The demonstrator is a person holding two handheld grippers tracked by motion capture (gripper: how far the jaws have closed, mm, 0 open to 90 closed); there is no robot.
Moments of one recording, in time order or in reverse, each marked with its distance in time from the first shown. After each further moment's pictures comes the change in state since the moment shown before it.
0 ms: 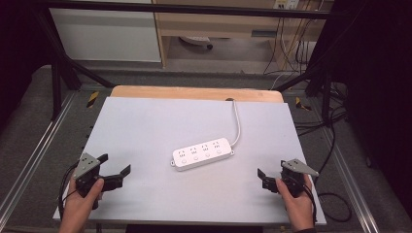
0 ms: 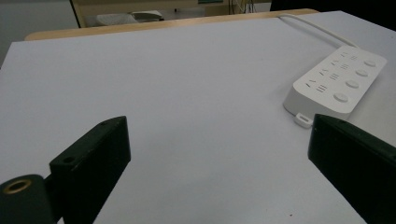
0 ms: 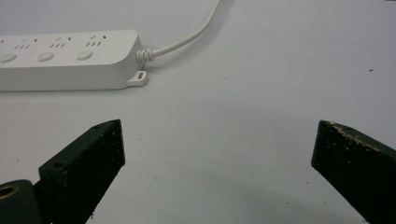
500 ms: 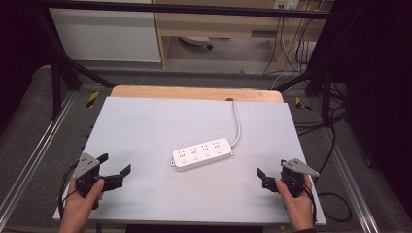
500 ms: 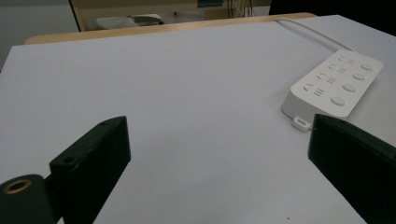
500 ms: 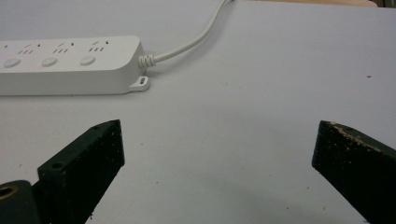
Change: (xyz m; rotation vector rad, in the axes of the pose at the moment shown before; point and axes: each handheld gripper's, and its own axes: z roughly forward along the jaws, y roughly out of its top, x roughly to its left) left arm -0.001 0.001 -0.001 -0.010 -0.006 -0.002; right arm 0.002 0.002 -0.001 -0.016 -0.001 -0.008
